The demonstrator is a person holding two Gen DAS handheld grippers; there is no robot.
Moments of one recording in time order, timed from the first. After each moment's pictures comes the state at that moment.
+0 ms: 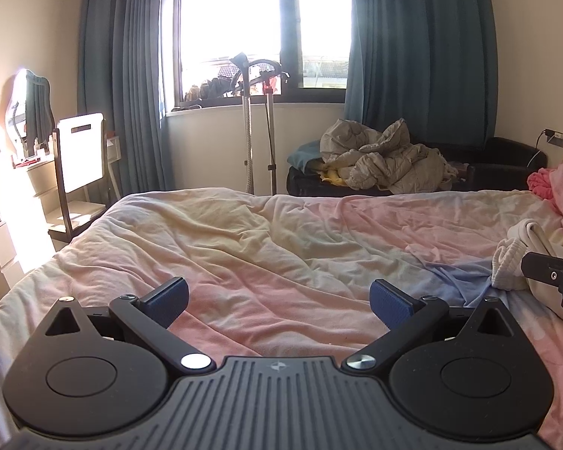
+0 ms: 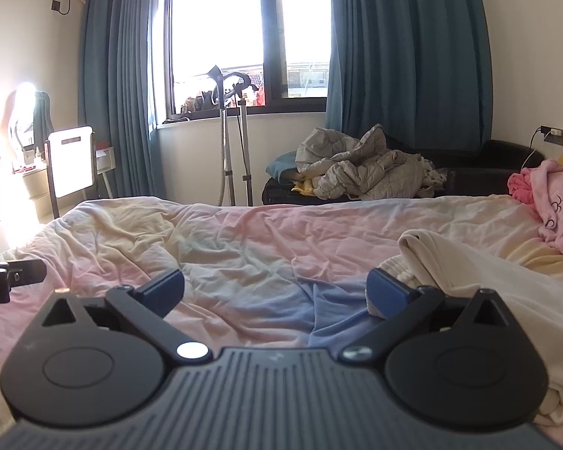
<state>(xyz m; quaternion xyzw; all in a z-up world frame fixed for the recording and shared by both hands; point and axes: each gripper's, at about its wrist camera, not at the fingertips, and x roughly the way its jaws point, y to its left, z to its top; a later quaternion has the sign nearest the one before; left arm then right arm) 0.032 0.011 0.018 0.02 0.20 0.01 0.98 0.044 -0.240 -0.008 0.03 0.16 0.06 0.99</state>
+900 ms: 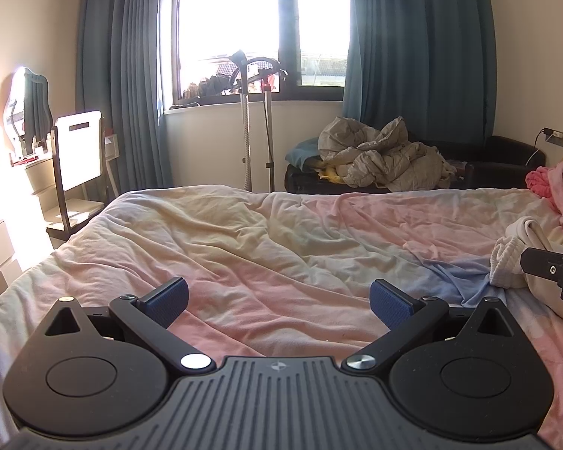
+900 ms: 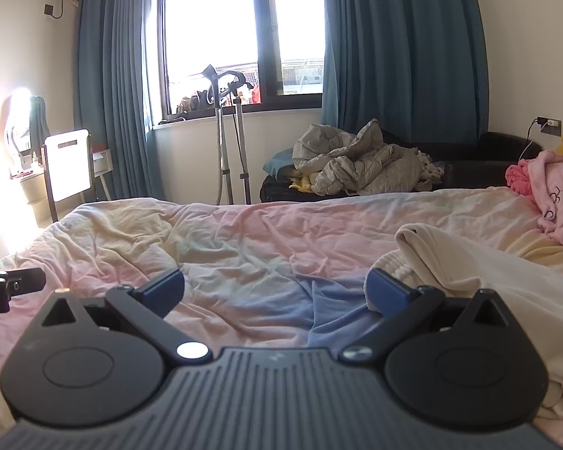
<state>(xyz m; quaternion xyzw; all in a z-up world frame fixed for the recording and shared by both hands) 0.029 0.008 0.016 0.02 0.20 0.01 0.98 0.044 -0.238 -0.009 0.04 0.16 0.05 0.99</state>
